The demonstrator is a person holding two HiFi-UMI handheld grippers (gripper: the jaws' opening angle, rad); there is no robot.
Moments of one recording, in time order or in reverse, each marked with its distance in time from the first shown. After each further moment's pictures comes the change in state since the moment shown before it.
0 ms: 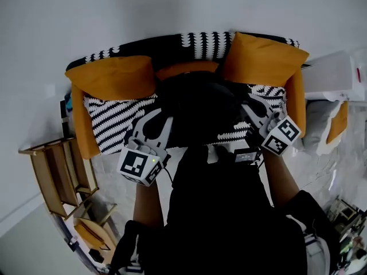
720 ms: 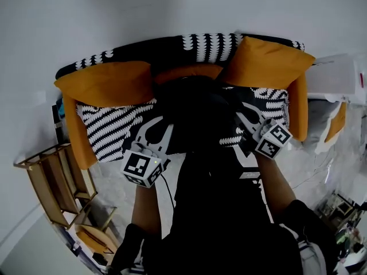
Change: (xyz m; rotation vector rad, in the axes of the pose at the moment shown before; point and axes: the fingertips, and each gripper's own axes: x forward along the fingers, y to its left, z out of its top) left arm 0.043 0.061 -0.074 -0.086 0.137 -0.041; right arm 0.050 -0.055 -0.069 0.146 0.073 -0.064
